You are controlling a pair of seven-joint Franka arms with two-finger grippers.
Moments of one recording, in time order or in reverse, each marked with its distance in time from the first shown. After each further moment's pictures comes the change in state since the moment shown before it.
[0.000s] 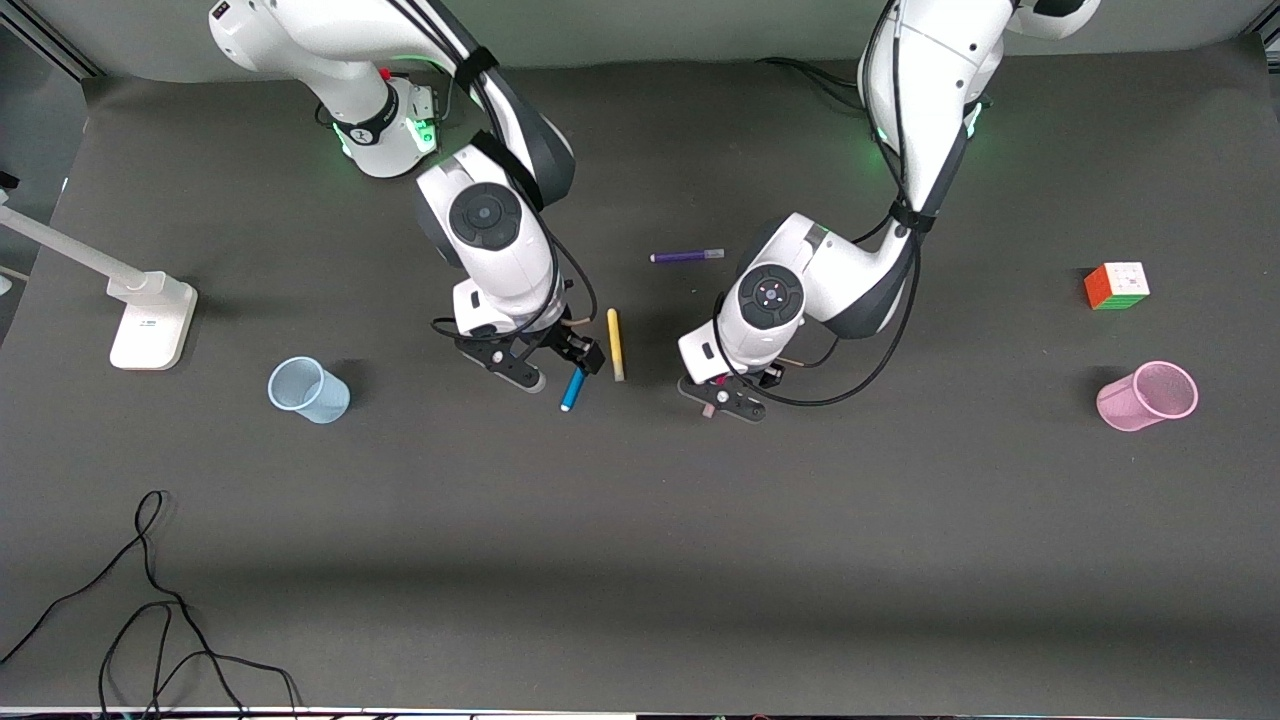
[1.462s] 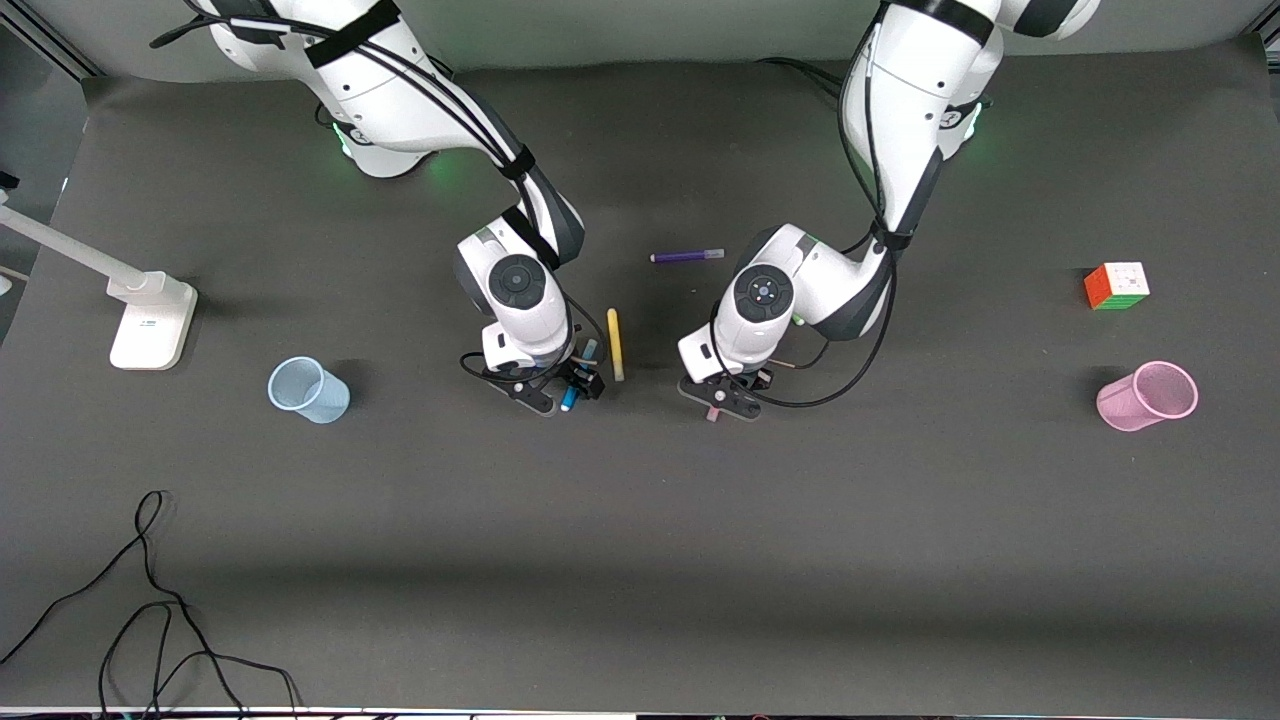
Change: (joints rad) left arm -0.025 0.052 0.011 -0.078 0.053 0.194 -0.047; right arm 0.001 0.233 0.002 -0.067 0.001 0.272 0.000
